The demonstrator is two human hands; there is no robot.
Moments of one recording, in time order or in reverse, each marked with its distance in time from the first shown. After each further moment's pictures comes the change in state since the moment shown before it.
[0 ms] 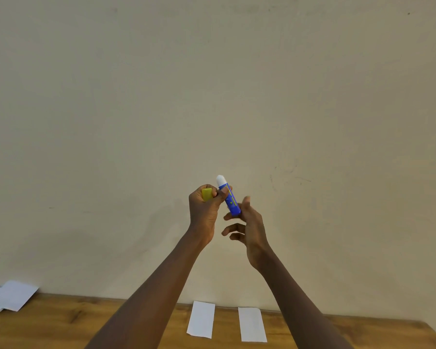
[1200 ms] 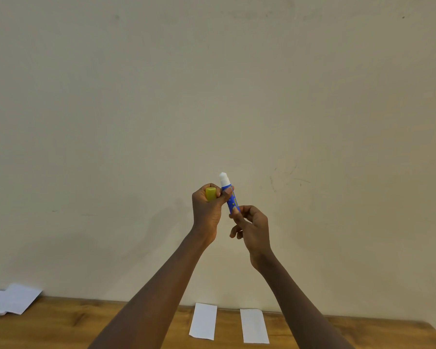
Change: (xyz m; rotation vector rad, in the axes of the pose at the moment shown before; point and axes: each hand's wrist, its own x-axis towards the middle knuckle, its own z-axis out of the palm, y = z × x) left_hand 0.002 0.003 0.004 0.087 0.028 0.049; right_hand -0.001 0.004 -0.002 -0.111 0.090 -0.144
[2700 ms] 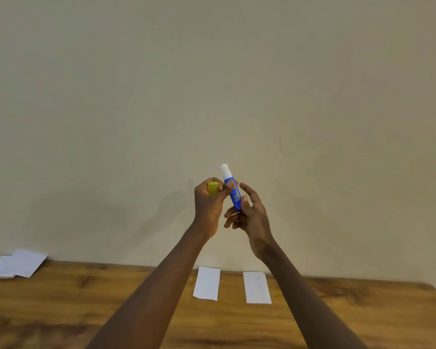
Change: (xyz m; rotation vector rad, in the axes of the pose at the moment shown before) left_hand -0.015 -0.063 -0.013 0.072 -0.053 -0.146; right_hand -0.005 0.064 -0.003 0.198 -0.184 0.123
